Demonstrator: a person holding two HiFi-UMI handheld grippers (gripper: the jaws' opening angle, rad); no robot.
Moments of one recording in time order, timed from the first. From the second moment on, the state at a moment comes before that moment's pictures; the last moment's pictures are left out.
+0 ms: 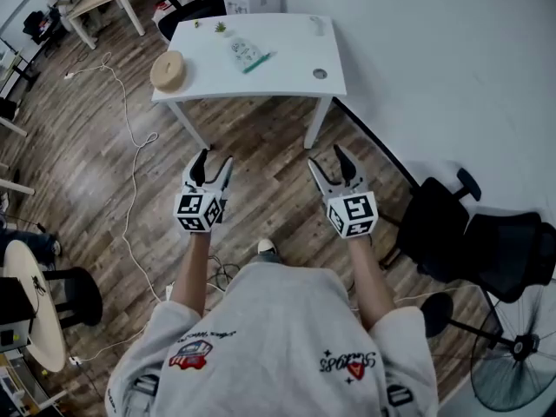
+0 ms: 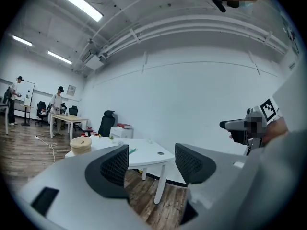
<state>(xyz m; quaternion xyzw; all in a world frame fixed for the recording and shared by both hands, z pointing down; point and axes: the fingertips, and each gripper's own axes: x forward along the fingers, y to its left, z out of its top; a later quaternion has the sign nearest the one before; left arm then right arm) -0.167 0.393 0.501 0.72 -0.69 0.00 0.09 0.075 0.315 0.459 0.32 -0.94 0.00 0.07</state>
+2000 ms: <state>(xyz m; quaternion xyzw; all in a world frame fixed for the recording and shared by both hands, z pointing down) -0.332 -0.144 0.523 0.69 -0.71 0.05 0.14 -0.150 -0.269 0.493 0.23 -0.97 0.08 0.04</state>
